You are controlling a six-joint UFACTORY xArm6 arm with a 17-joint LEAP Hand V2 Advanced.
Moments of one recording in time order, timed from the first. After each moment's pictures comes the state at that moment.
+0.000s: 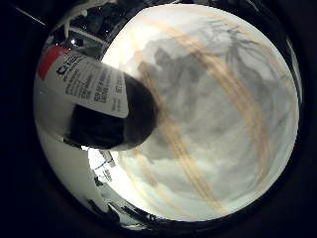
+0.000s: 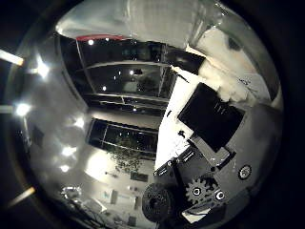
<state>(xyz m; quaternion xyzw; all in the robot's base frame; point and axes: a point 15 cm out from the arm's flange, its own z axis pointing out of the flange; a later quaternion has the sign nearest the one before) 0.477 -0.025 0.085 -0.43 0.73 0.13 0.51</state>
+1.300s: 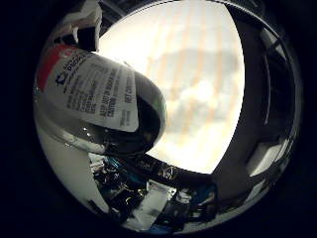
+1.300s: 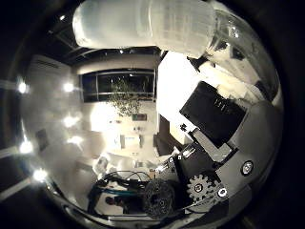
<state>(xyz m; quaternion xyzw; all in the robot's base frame) 0.466 0.063 0.265 -0.74 0.56 0.27 0.25</state>
